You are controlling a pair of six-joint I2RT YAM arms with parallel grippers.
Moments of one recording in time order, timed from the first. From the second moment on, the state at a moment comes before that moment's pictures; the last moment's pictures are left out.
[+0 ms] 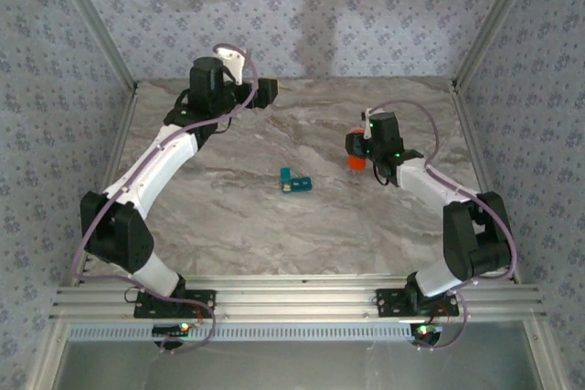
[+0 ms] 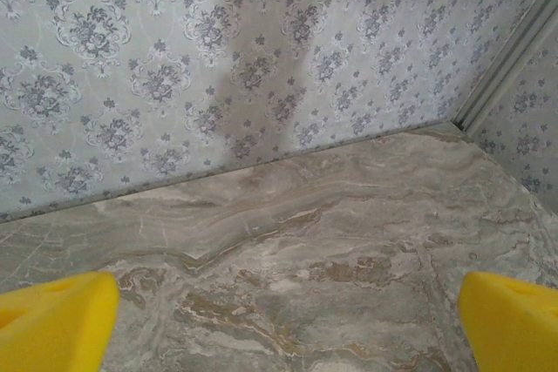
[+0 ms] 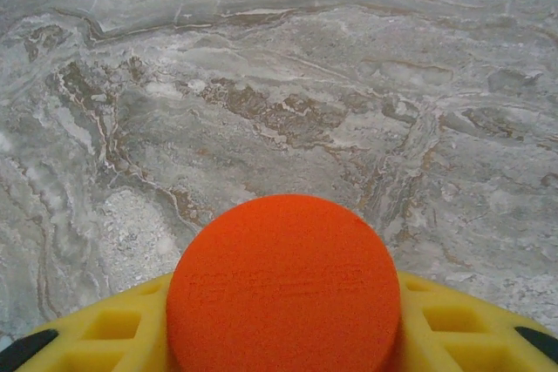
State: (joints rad) left arm -0.41 1.58 1.46 -0.18 0.15 -0.18; right arm 0.31 1.52 0.93 -0.06 0.03 0.22
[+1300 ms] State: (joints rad) left arm -0.41 1.63 1.53 -0.25 0.18 -0.17; right arm 0.36 1.56 0.79 0.13 0.07 0.25
